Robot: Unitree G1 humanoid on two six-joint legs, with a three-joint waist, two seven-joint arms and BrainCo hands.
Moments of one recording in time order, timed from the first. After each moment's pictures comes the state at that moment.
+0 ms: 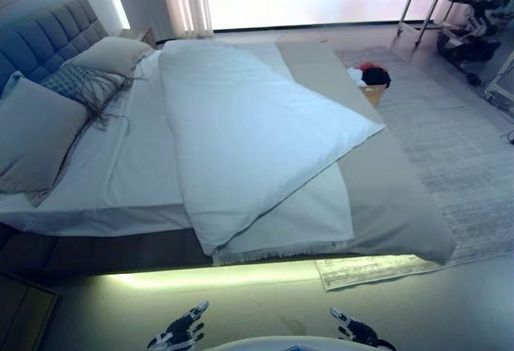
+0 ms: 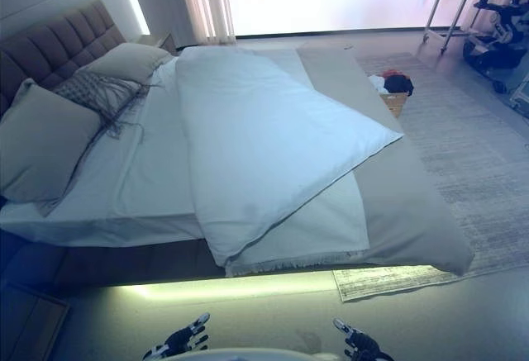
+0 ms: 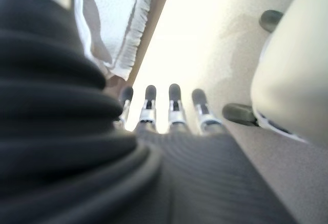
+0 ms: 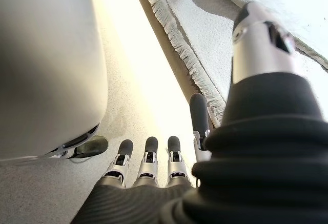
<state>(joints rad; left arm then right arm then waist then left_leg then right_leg) 0.02 0.20 -0.18 1.28 -0.68 -0.06 -0.26 0.04 -0.21 0.13 1.30 0.60 -0.13 0.21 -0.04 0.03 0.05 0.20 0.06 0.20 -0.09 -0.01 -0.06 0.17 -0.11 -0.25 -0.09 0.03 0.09</state>
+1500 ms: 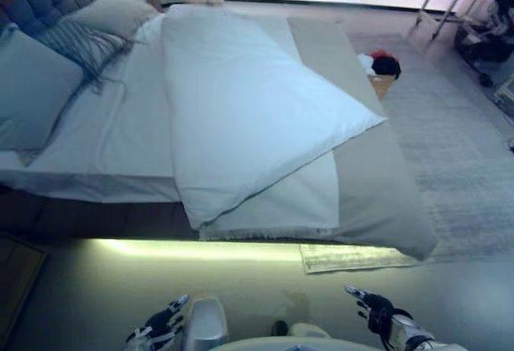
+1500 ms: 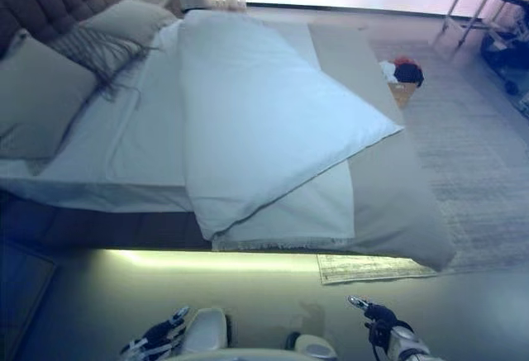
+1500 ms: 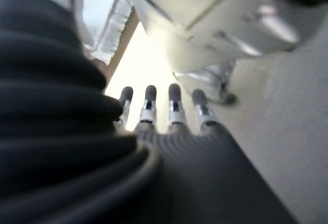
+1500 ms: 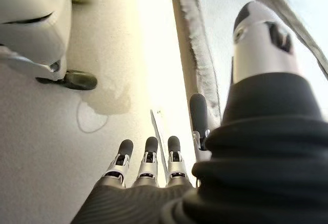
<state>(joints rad) -0.04 0.27 -0.06 1.35 -0.62 -0.07 -0.31 -0.14 -0.33 0.18 1.34 0.49 -0.08 0.22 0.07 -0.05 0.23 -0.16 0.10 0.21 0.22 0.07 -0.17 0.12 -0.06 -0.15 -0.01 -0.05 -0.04</state>
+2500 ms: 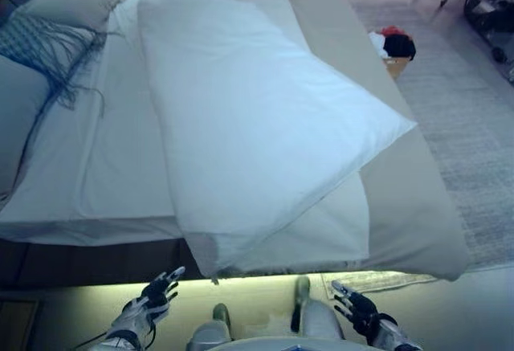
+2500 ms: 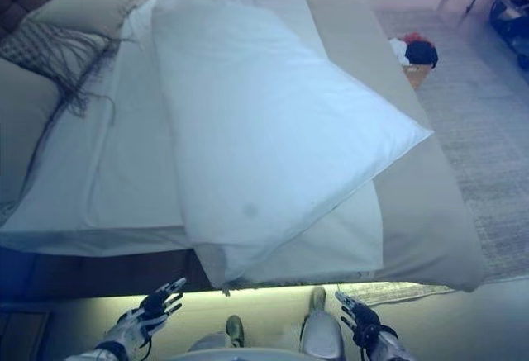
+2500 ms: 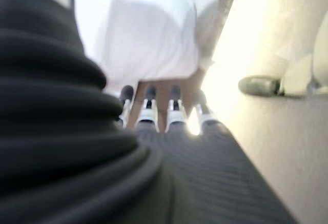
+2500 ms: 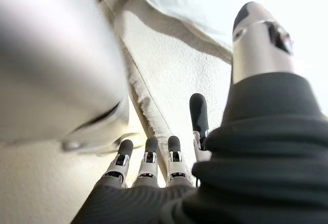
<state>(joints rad) -0.12 0.32 -0.14 1.28 -0.64 -0.12 -0.30 -0.06 -0.26 0.14 1.26 0.67 -0.11 0.31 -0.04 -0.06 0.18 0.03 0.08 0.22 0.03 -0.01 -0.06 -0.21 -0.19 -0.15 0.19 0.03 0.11</state>
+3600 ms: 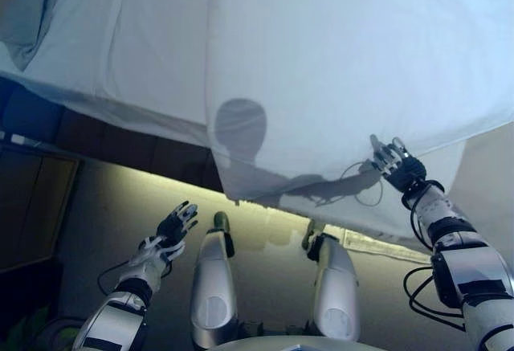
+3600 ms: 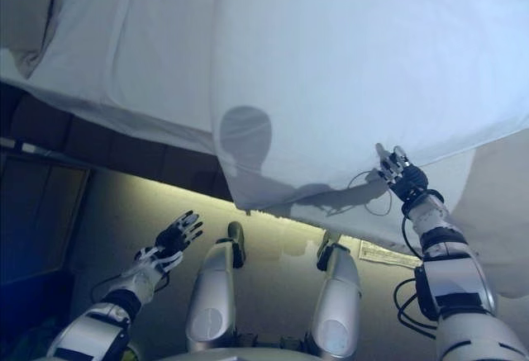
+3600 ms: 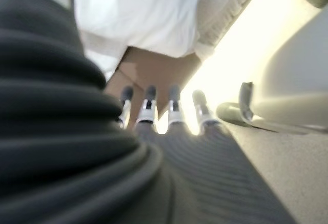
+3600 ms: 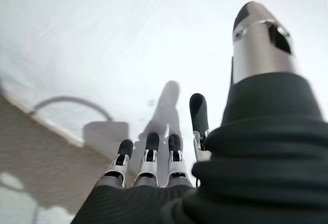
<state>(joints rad) -0.33 0.37 -0.26 1.06 -0.89 -0.13 -0.33 -0.72 -0.60 0.09 1.24 1.18 0.13 0.25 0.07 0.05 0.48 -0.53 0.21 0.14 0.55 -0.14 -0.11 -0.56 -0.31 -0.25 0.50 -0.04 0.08</state>
